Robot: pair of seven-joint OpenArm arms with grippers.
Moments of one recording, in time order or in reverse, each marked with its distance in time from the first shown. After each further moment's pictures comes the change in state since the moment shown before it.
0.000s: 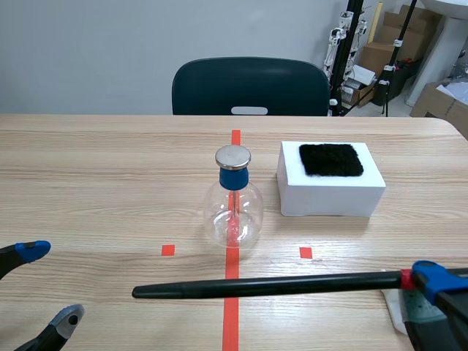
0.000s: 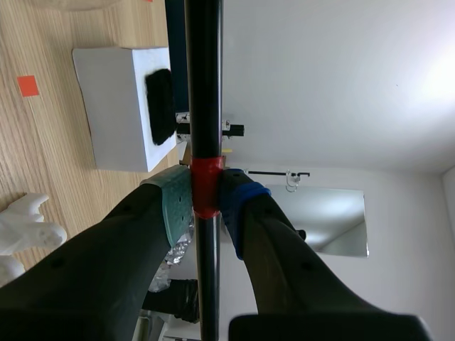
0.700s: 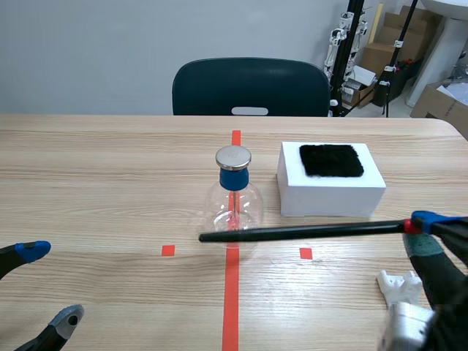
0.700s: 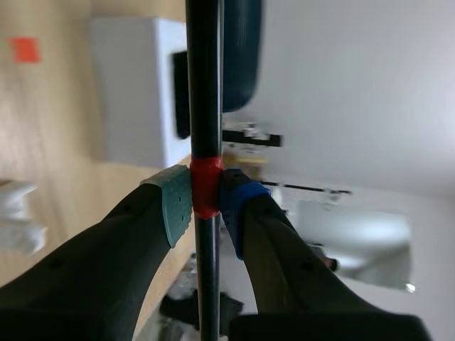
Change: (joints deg) left arm 0.0 0.0 0.0 0.0 0.0 0.0 0.0; right arm 15.6 19.8 1.4 0.1 31.5 10.9 4.7
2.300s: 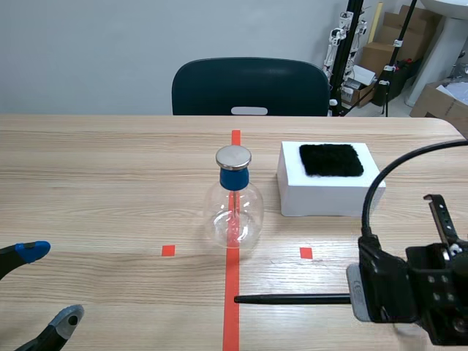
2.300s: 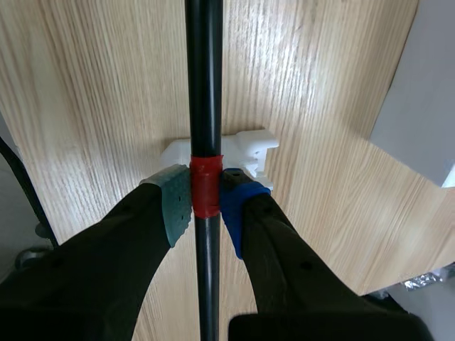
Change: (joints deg) left arm 0.0 0.0 0.0 0.0 0.0 0.0 0.0; right arm 29.2 -5.5 0.1 0.0 51.7 69.8 -18.5
